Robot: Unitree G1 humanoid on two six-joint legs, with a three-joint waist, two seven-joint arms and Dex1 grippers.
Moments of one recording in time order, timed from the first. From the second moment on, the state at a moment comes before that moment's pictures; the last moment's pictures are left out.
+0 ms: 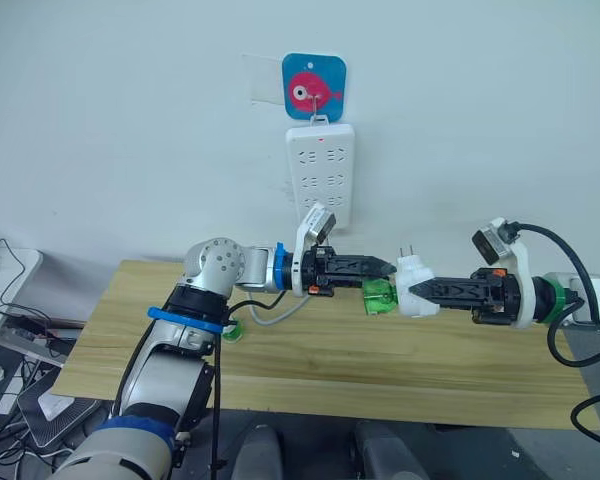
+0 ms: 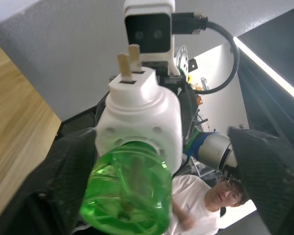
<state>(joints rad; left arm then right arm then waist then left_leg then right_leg) -0.83 0.30 -0.11 0.35 -1.10 1.32 -0.92 -0.43 -0.95 -0.08 0.02 1.82 1.38 0.37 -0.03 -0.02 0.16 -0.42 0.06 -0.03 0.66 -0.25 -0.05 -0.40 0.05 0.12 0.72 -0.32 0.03</state>
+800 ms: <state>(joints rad) -0.65 0.30 -0.23 0.44 -0.05 -0.91 -1.13 -0.45 -0.93 -0.12 0.18 1.94 1.35 0.28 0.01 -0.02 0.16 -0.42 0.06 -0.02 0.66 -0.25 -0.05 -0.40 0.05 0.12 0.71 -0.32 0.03</state>
